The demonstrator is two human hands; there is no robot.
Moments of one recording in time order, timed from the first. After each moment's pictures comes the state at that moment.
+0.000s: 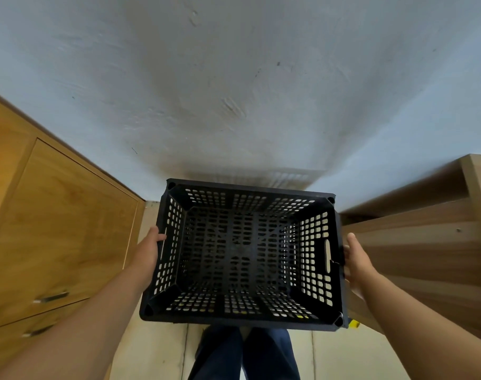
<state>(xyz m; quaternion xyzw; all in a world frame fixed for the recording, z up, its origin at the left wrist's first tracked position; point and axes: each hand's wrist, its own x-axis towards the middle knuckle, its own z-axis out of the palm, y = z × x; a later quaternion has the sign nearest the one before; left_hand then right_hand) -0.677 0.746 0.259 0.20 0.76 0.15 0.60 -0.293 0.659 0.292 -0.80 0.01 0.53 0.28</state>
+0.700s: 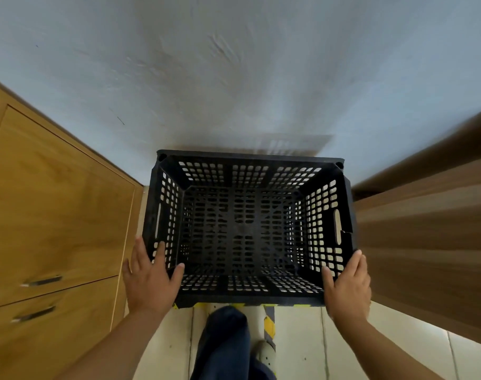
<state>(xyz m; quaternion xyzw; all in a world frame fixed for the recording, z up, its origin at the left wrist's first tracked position) -0.688 0.632 0.187 0.67 0.72 -0.11 0.15 -0.351 0.538 0.207 -0.91 -0.35 0.21 0.00</state>
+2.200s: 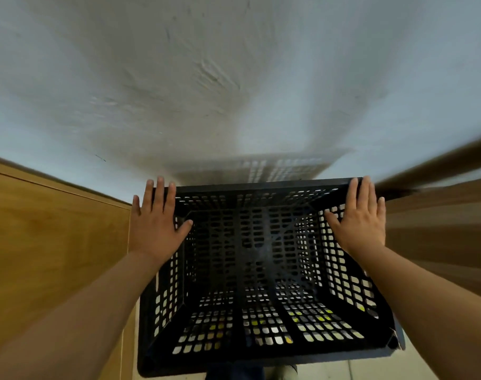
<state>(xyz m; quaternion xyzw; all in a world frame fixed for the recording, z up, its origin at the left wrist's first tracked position) -0.668 0.844 0.156 0.82 0.57 -0.09 0.04 -0.294 0.730 0.184 -0.86 -0.48 0.12 -0.10</state>
